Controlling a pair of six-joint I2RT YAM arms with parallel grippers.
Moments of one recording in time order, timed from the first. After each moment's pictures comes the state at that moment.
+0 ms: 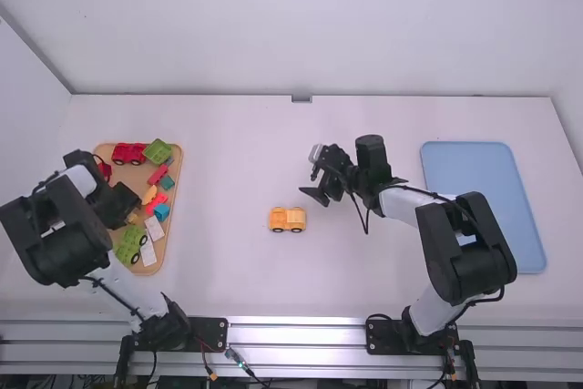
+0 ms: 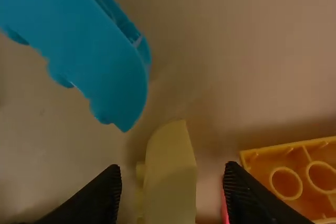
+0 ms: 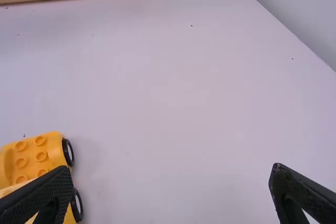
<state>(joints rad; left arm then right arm) 0.66 1.88 1.11 -0.67 0.06 -0.34 0.31 1.75 0.78 0.29 -0.72 -0.63</state>
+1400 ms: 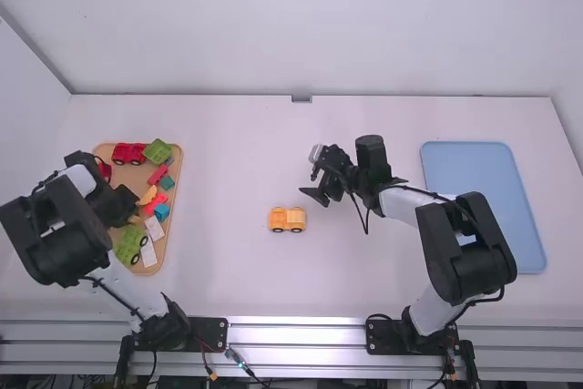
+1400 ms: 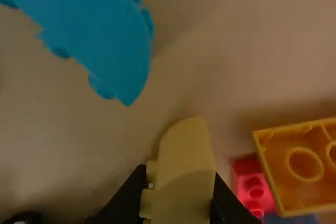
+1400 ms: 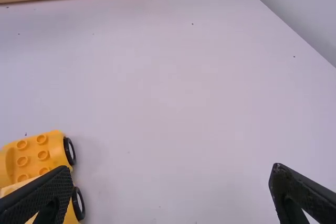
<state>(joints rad) 0.66 1.88 1.14 -0.76 0.06 -0.30 0.31 1.75 0.78 0.29 -0.72 -0.63</state>
